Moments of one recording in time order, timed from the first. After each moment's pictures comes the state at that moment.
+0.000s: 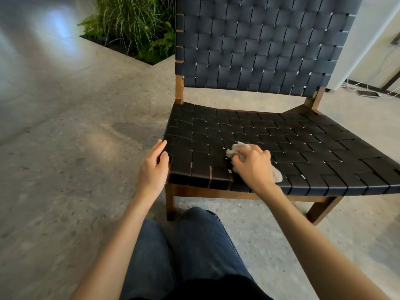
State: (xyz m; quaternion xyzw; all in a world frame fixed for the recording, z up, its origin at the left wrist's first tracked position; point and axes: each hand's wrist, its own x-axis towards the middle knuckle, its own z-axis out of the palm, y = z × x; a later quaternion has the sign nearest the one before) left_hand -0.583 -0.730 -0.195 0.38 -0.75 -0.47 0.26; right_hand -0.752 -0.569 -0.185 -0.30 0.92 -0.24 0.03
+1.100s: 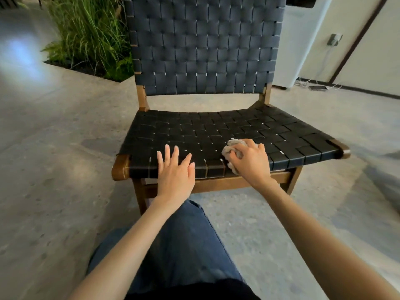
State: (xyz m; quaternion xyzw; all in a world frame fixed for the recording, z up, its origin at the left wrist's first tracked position) left_hand -0.635 -0.611 -0.195 0.24 -0.96 -0.06 0.10; right_hand -0.782 -0.460 -0.192 -0.29 0.93 -0.20 -0.09
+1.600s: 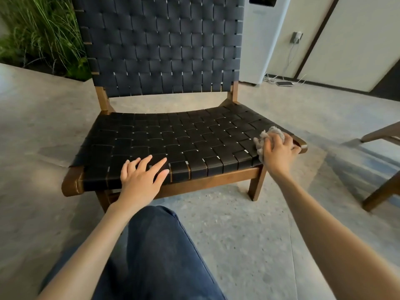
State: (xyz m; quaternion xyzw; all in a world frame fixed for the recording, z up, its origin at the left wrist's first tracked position) left_hand -0.653 -0.622 -0.209 0.22 -0.97 -0.08 0.03; right_hand -0.867 -0.342 -0.189 -0.02 0.94 -0.29 -0.15
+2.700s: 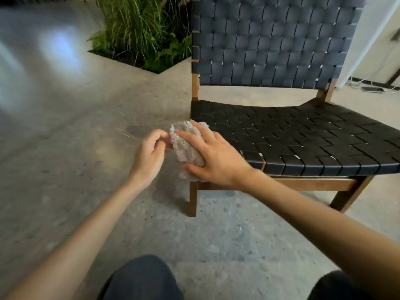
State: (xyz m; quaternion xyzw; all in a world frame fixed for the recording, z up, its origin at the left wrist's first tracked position) left_hand -0.514 -0.787 -0.191 0.24 -0.79 -0.44 0.35; right_hand -0.631 -0.644 -0.164 -0.62 0.76 -0.17 -0.02
